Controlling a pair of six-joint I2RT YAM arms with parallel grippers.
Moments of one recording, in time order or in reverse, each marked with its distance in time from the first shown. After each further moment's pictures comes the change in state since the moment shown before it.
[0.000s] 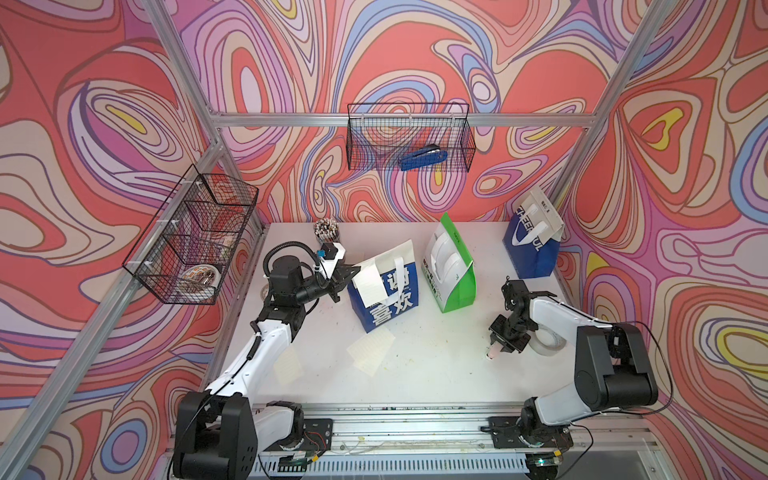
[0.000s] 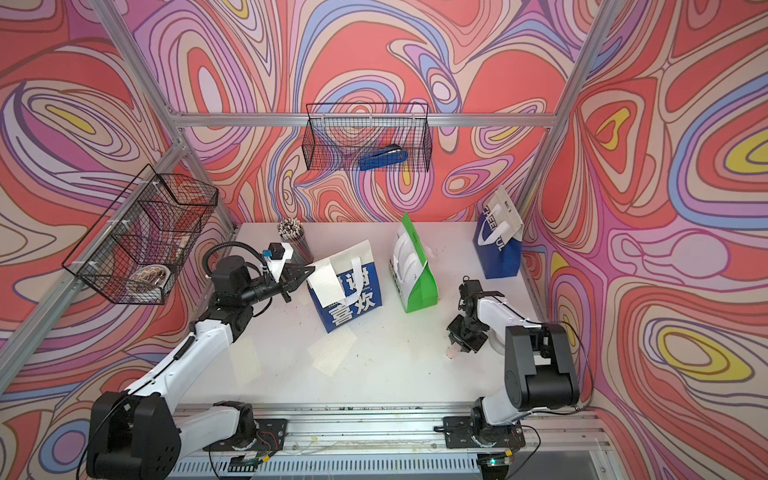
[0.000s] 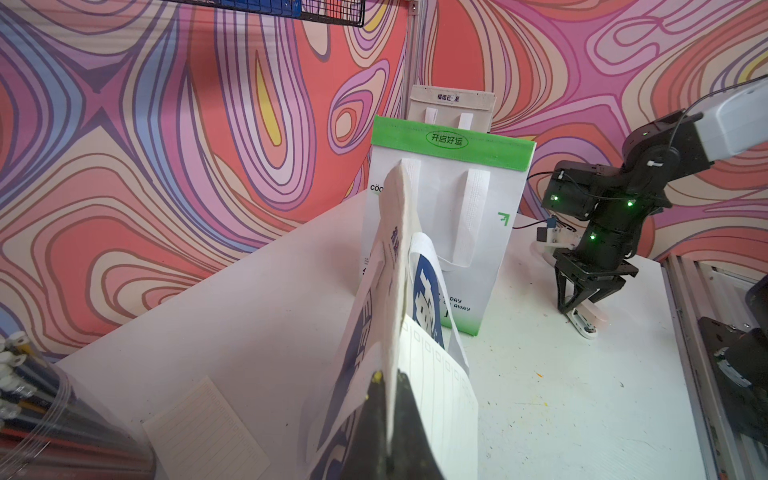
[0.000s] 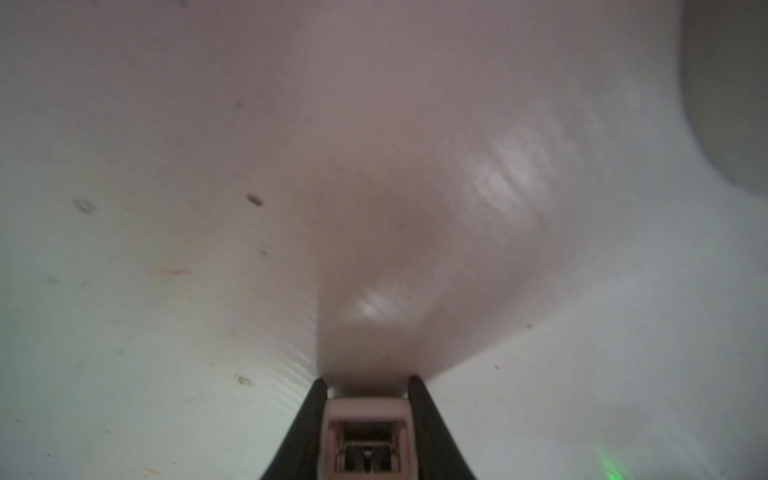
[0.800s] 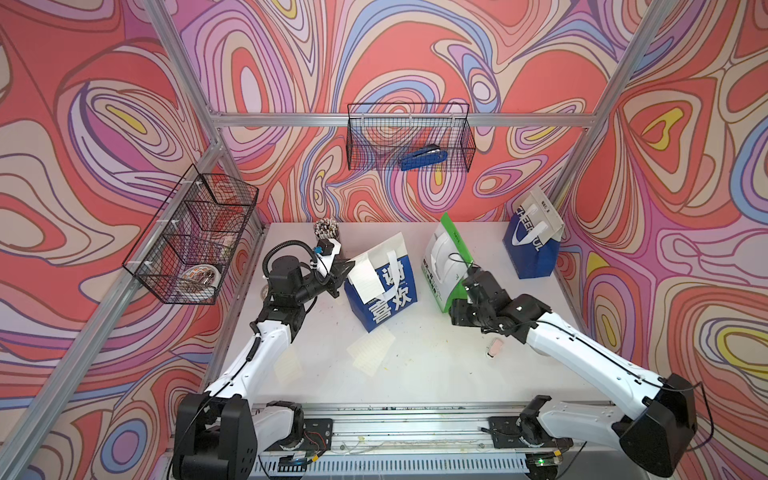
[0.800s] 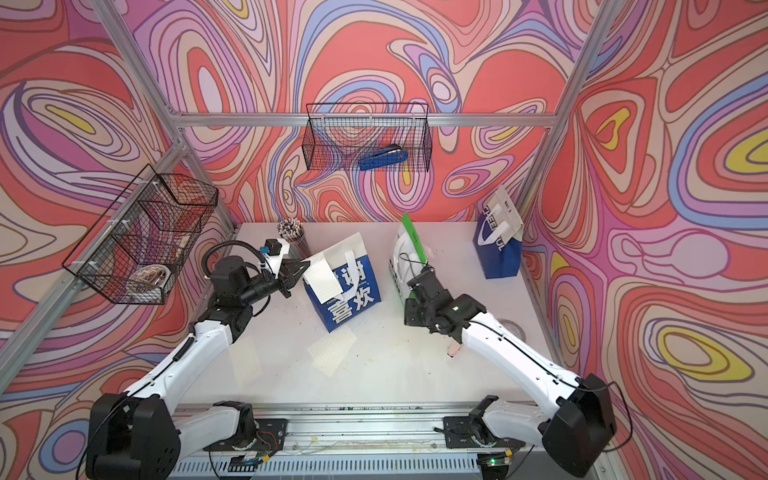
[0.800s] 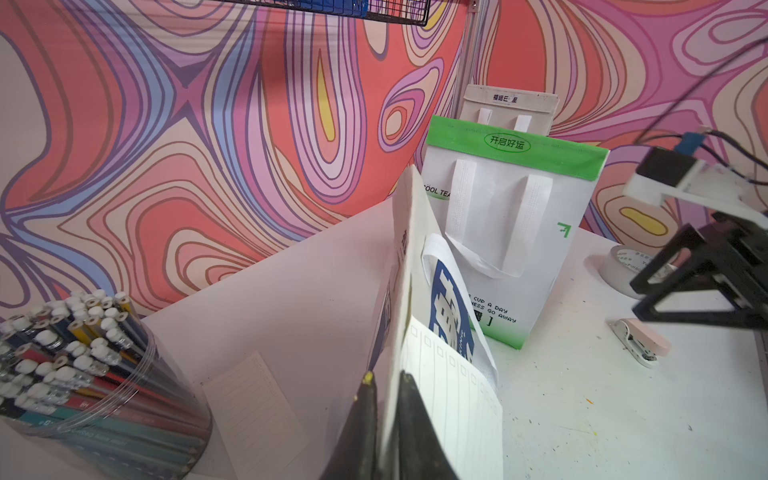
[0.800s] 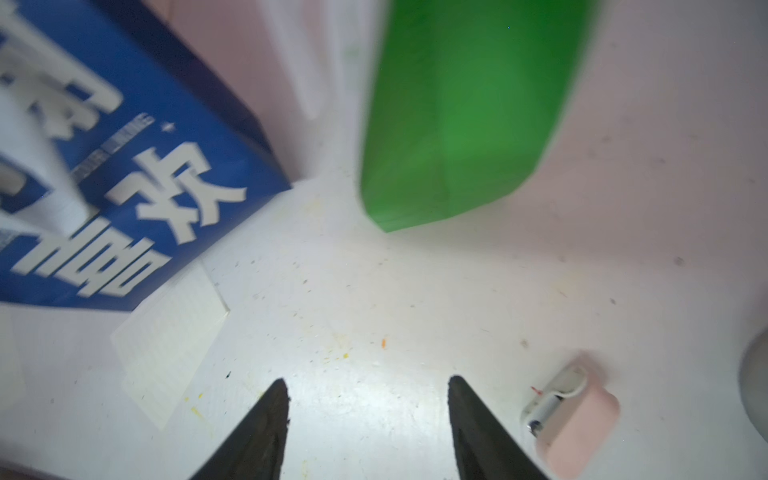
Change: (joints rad) left arm 0.000 -0.011 -0.002 0.016 -0.157 -0.029; right arm 0.690 -0.317 0.180 0.094 0.270 -0.215
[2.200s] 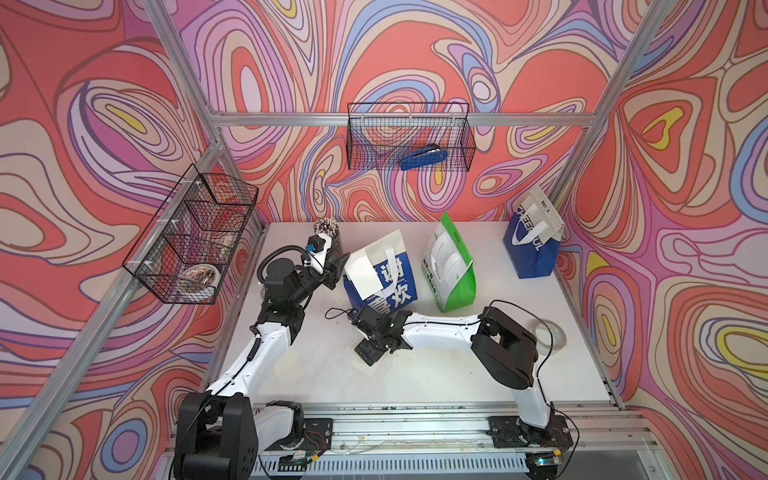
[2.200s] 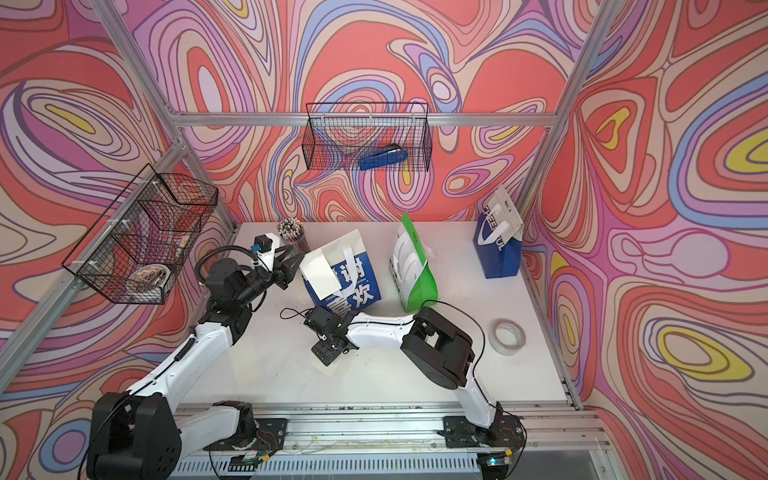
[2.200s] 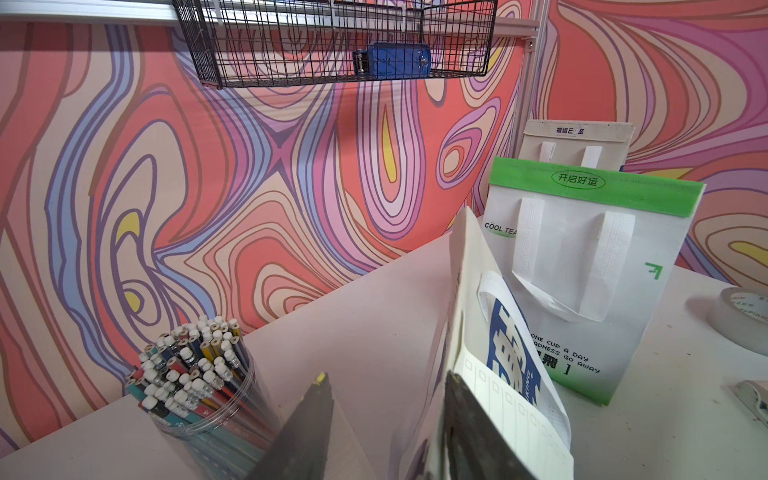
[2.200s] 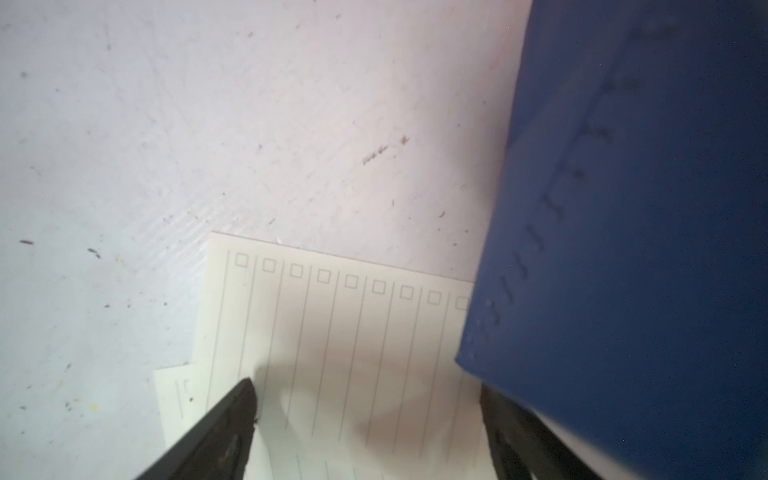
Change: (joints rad) left arm 0.018 0.002 -0.038 0.188 -0.136 -0.003; right arm 0.348 0.852 0.418 0.260 -0.101 -0.376
